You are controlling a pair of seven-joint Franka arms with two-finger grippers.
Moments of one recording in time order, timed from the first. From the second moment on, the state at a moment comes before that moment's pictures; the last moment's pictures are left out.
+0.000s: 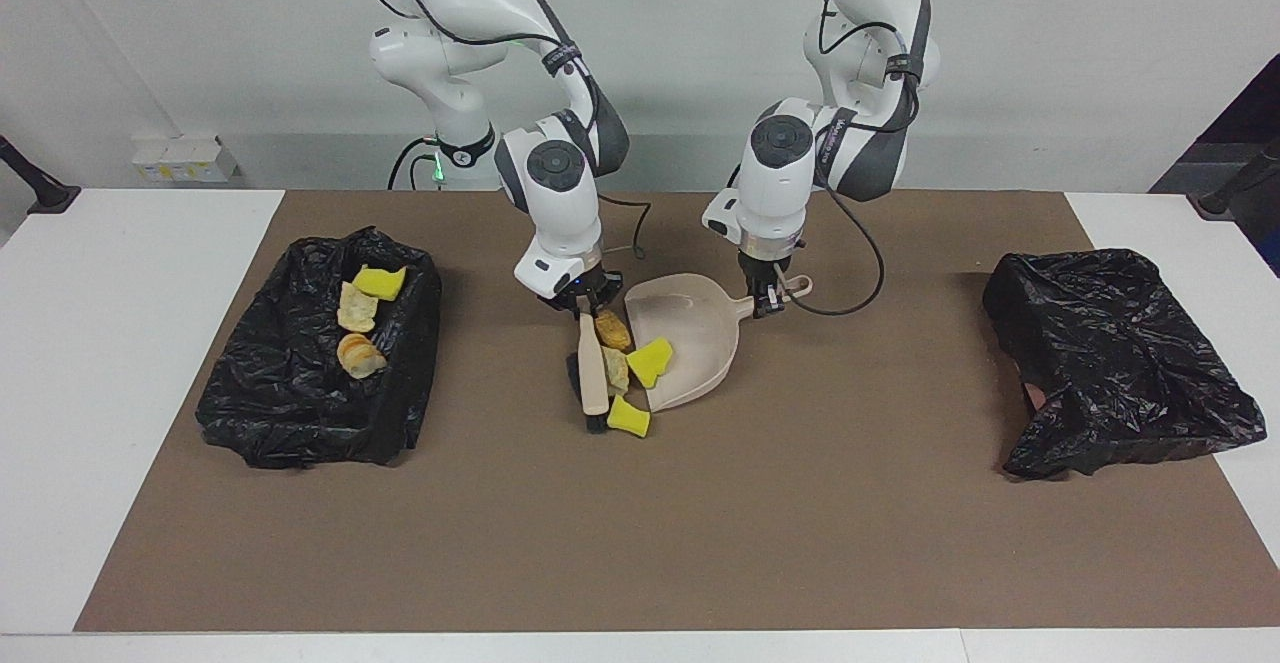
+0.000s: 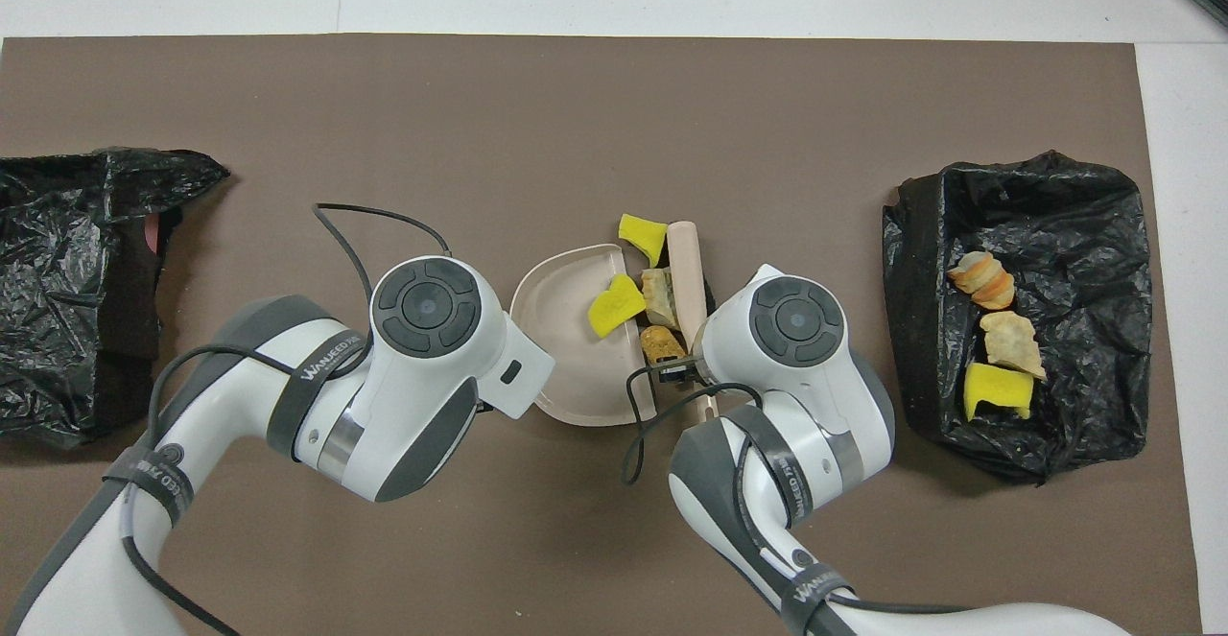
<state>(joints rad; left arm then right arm) -0.61 0.13 0.04 -2.05 0.06 2.13 0.86 0.36 0.20 0.15 -2.10 0.11 2.27 0.32</state>
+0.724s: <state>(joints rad) -0.61 0.13 0.04 -2.08 0.07 2.22 0.85 0.29 0.15 0.18 -1.88 0.17 2.05 0.15</state>
